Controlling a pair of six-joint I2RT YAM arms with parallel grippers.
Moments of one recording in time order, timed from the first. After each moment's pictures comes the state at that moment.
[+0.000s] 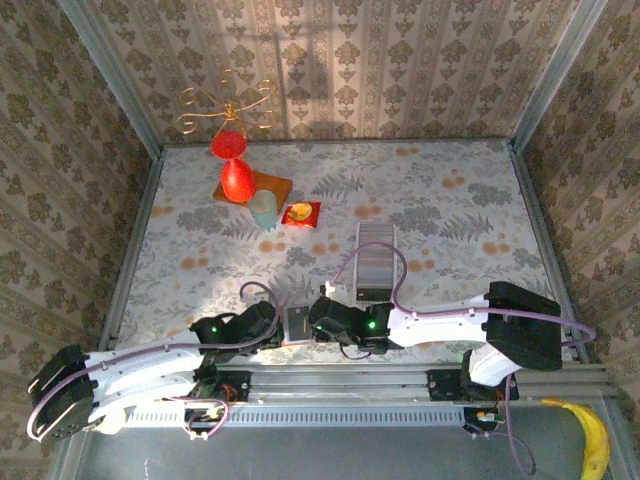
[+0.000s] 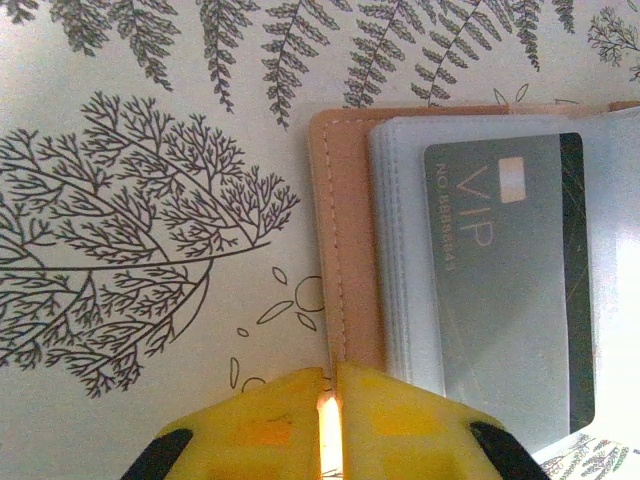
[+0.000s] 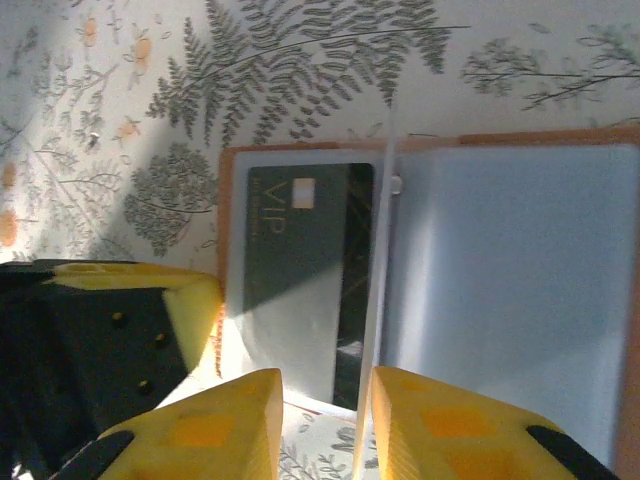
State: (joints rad) left arm -1.09 0.83 0.24 -0.42 -0.14 -1.04; right arm 1.25 1.54 0.78 -0.12 0.23 1.15
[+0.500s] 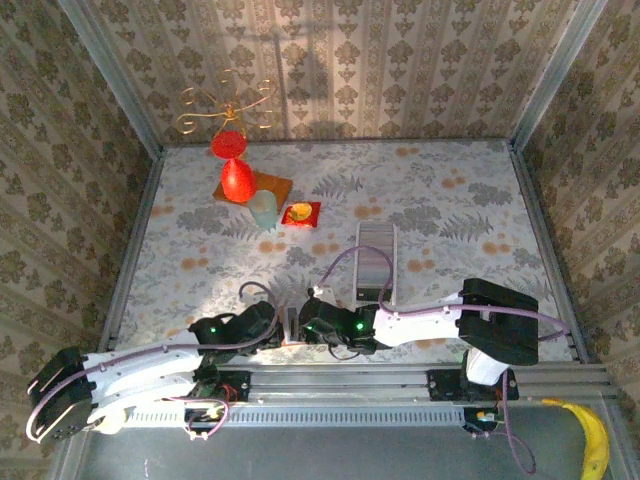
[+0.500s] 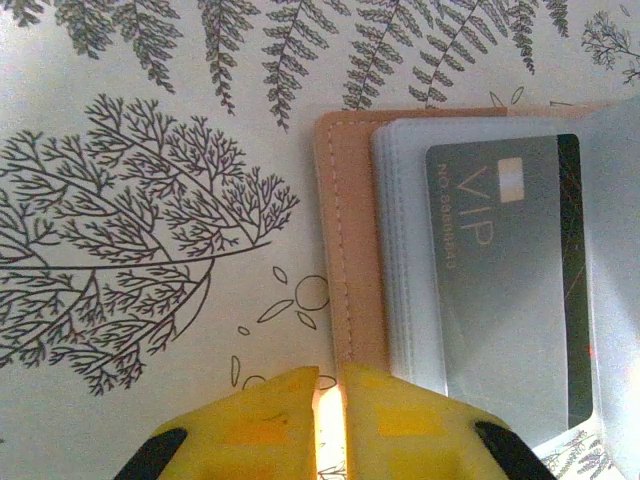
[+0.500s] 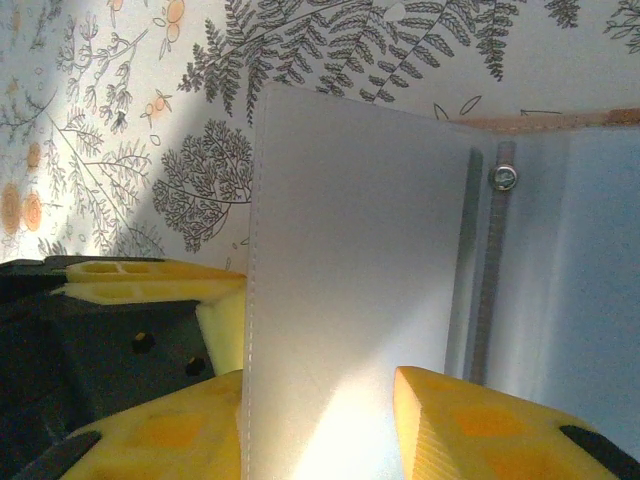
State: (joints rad) left arm -1.09 0.80 0.24 -0.43 -0.15 -1.04; right arm 1.25 1.65 0.81 0.01 0.17 1.15
